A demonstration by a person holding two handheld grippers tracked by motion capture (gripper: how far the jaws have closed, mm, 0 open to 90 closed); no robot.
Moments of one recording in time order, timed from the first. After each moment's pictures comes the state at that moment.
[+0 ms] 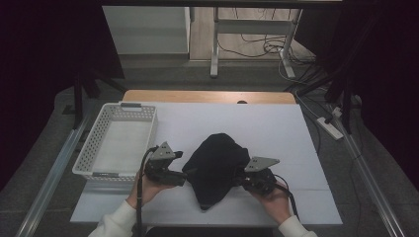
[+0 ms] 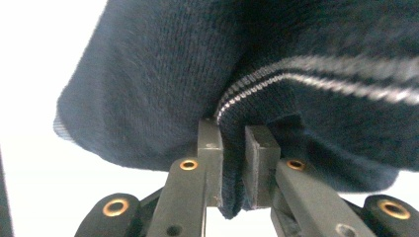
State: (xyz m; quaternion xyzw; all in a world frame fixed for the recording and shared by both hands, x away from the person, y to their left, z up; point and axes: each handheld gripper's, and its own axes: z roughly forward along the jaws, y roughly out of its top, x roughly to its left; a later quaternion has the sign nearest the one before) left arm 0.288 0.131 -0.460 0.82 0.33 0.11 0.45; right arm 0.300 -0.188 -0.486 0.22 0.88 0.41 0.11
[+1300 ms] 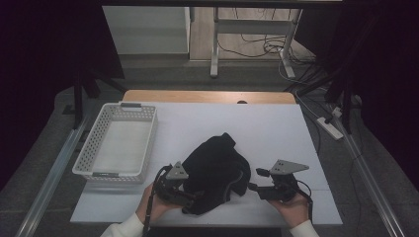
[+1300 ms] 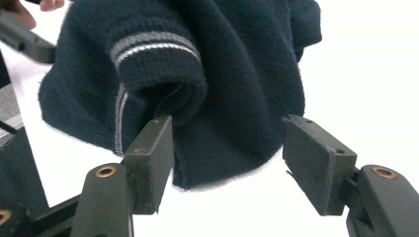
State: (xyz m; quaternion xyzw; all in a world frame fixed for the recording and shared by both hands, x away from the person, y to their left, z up) left arm 0.258 0.098 -0.501 0.86 0.31 0.07 0.39; right arm 0.290 -0.248 -0.480 0.29 0.84 0.44 0.12
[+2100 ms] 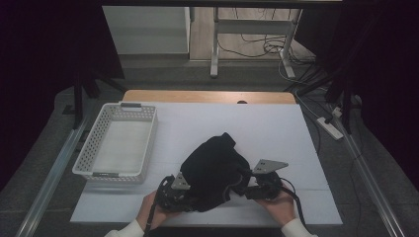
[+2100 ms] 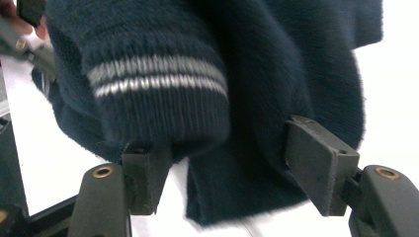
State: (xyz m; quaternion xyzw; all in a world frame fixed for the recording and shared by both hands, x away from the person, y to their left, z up) left arm 0.250 0.098 -0.525 0.88 0.32 0.06 0.34; right arm 0.300 -0.209 -0.498 0.25 0.87 0.41 0.11
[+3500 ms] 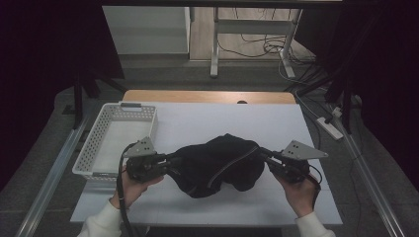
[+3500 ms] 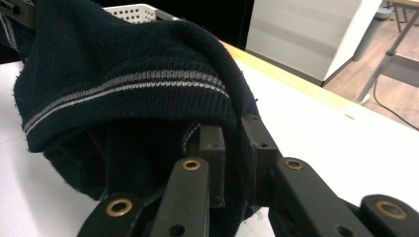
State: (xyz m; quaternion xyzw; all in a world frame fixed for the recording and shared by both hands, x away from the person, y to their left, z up) left arm 0.274 0.161 -0.419 0.79 0.31 0.10 0.52; right arm 0.300 -0.249 -0.408 0.26 0.79 0.50 0.23
